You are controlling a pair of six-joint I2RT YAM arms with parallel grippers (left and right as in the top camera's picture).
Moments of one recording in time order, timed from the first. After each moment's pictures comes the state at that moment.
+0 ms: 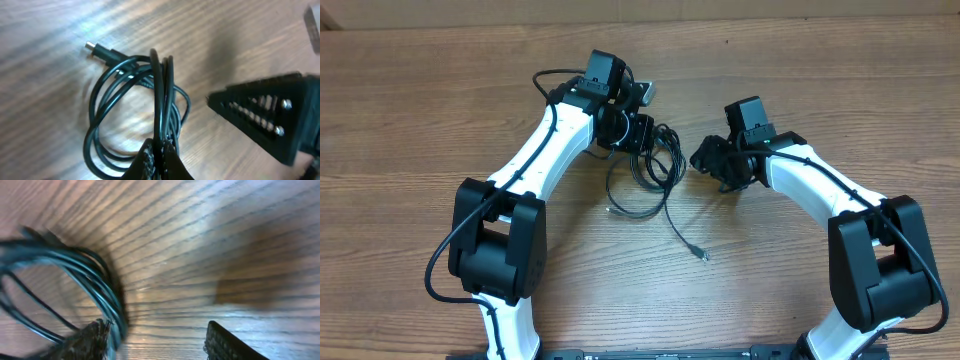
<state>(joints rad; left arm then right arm) -0.35 2.02 1.57 -0.76 0.49 -0.12 0.30 1.83 1.12 -0.44 -0.26 0.73</state>
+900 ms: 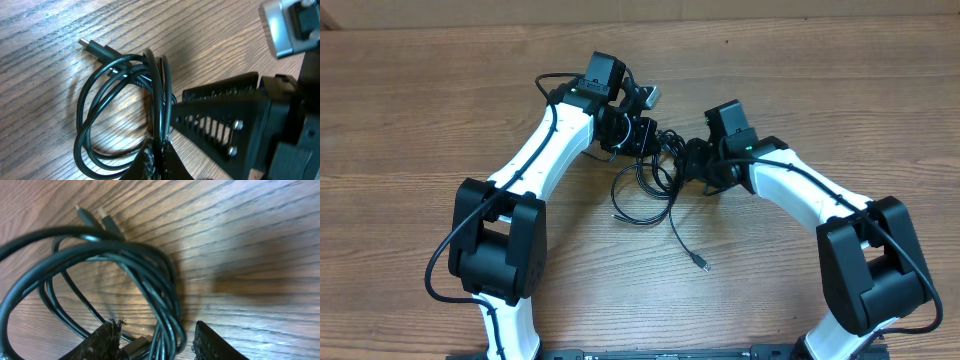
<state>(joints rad) -0.35 2.02 1.57 -0.78 0.59 -0.10 0.40 1.83 1.12 -0.38 -0.24 0.73</state>
